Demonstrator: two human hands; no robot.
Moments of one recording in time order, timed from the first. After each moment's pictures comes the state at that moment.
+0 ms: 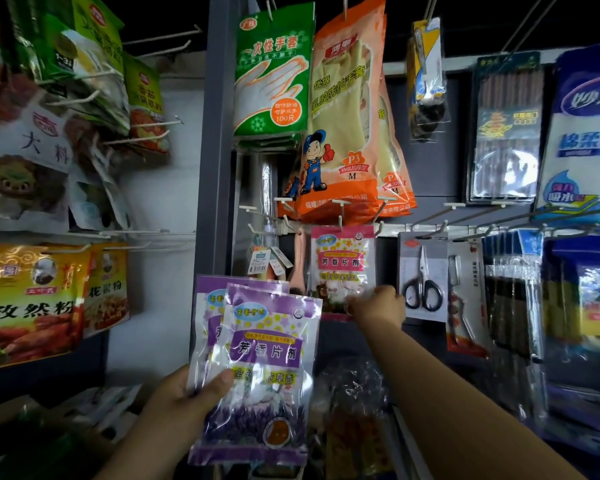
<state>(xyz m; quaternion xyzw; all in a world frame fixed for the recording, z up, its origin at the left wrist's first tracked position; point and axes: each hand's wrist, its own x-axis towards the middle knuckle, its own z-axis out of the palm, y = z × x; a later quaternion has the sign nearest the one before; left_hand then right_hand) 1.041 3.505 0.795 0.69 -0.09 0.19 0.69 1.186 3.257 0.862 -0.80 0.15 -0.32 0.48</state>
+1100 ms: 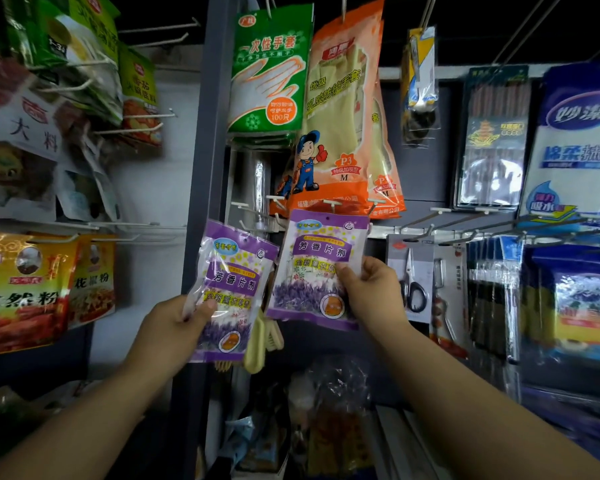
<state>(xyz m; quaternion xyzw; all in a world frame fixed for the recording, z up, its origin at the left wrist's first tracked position) 1.097 3.522 0.834 0.77 -0.09 0.34 0.53 1.108 3.270 0.892 -0.73 -0.10 -0.36 0.57</state>
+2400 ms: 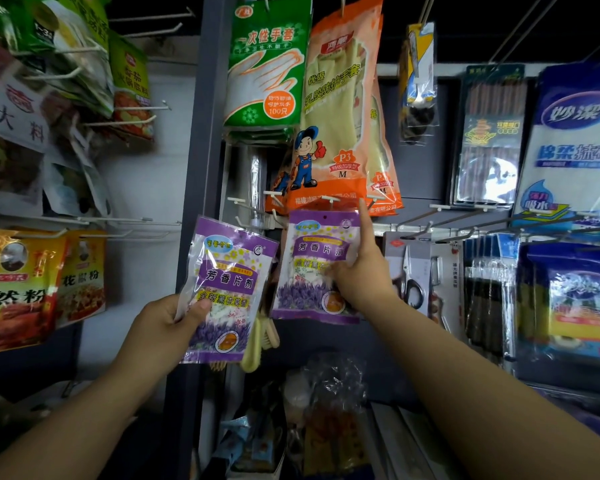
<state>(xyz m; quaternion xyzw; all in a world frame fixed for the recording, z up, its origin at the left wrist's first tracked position) 1.100 3.525 0.830 0.76 -0.11 0.33 0.55 1.112 3.273 0.915 -0.80 -0.12 -0.36 0.47</state>
